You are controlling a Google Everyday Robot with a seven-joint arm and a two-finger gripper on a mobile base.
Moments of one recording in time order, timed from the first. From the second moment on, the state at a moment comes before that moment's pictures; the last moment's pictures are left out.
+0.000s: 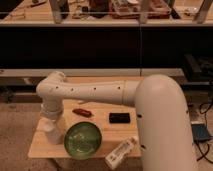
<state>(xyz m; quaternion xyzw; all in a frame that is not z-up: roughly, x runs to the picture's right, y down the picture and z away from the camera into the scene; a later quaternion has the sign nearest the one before) -0.273 0.164 0.716 -0.29 -0.32 -0.40 0.81</state>
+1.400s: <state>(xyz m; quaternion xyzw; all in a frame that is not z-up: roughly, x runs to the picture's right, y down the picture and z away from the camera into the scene) -0.293 0.195 0.748 -0.31 -0.30 -0.42 0.80</state>
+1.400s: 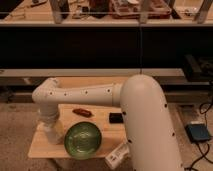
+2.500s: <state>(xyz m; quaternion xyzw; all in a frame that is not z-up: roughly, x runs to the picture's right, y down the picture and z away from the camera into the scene) -0.278 0.147 0.717 -0.25 -0.28 -0.43 0.82</state>
